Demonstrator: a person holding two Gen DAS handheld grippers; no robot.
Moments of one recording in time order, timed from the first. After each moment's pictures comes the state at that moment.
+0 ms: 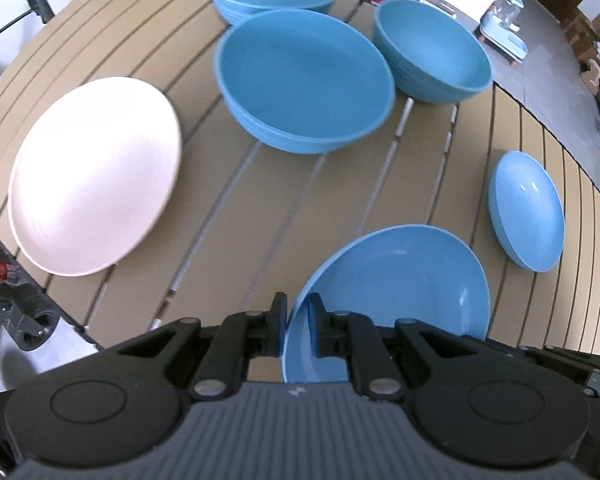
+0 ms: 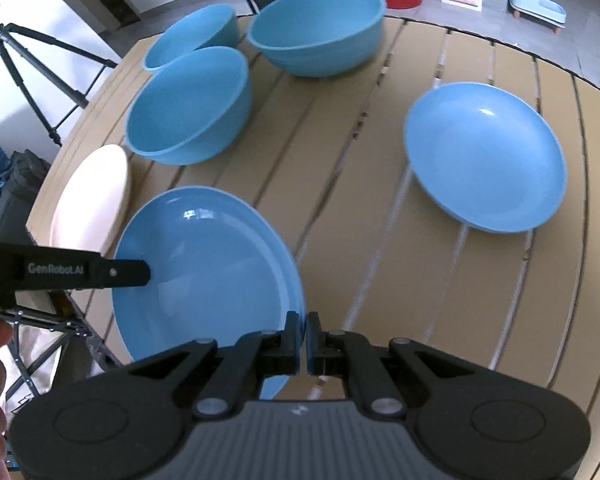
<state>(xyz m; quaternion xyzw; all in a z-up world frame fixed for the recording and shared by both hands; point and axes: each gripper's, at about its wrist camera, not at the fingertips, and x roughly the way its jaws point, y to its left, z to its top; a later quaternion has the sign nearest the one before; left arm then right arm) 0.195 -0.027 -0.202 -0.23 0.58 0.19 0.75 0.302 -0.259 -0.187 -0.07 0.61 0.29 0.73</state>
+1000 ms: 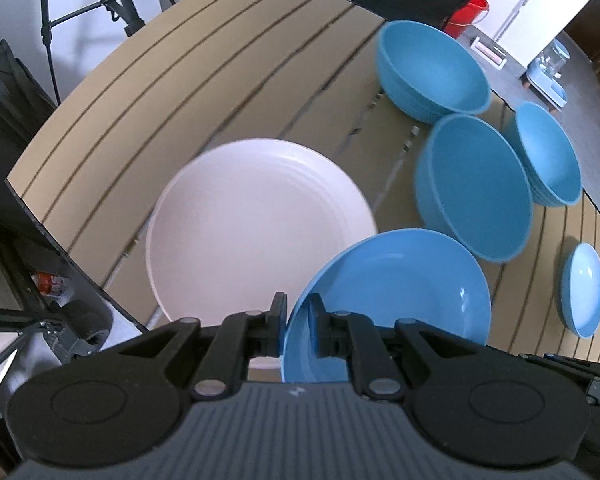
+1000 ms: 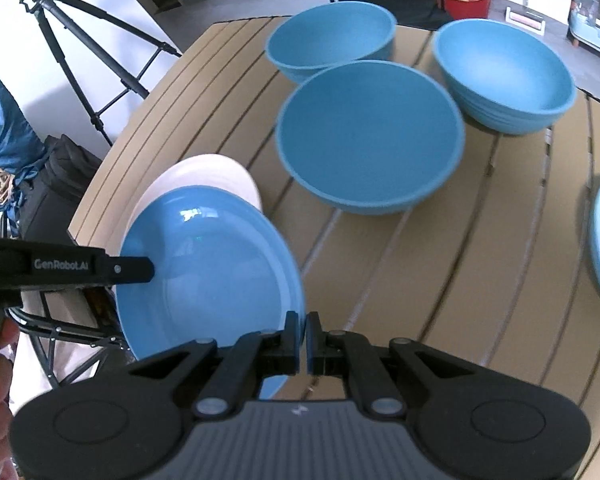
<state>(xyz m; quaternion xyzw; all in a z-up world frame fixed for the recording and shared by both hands) 0.158 0.134 -0.186 -0.26 0.57 0.24 0.75 0.276 -0.084 -0.172 -0.09 0.60 0.34 0.72</state>
